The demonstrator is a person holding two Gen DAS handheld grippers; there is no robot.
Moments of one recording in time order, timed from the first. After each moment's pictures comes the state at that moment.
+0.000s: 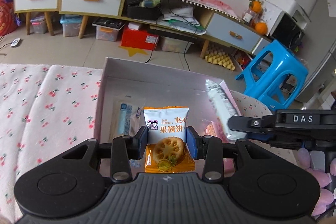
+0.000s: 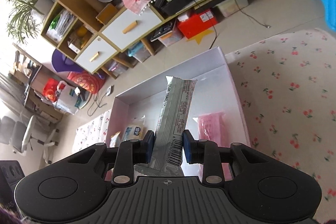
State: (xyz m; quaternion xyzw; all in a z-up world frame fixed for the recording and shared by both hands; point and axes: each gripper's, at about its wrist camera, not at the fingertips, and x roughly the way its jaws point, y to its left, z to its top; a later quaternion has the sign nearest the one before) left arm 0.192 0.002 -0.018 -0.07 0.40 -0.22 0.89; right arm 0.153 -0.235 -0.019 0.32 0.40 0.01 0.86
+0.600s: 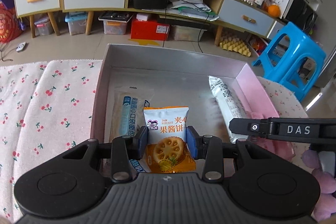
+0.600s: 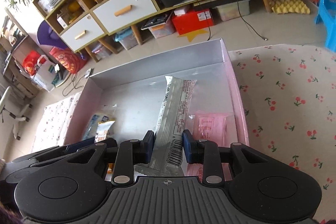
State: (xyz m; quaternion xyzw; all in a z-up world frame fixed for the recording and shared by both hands) left arm 0.207 -0.007 -0.036 -0.02 0.42 -0.18 0.89; right arm 0.174 -0.214 -0.045 0.21 0.42 -0.01 0.88
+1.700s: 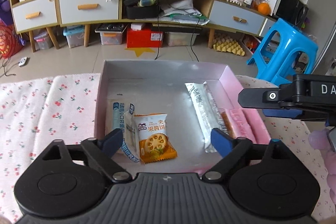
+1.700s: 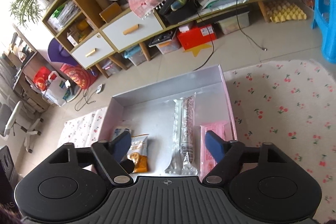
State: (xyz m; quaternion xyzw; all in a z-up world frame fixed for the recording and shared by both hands) left arm 0.180 -0.011 -0.003 0.01 0.40 -0.19 0.90; right arm 0.141 -0.222 0.015 0.24 0.39 -0.01 0.89
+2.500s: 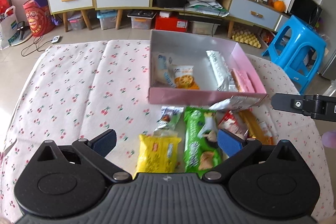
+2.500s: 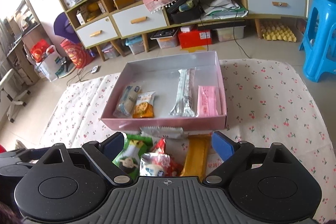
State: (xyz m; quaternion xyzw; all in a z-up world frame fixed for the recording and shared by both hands) left arm 0.090 0.042 0.010 0.00 0.43 -0.12 0.89; right arm 0.035 -0.158 0.036 0.13 0.39 -0.03 0.91
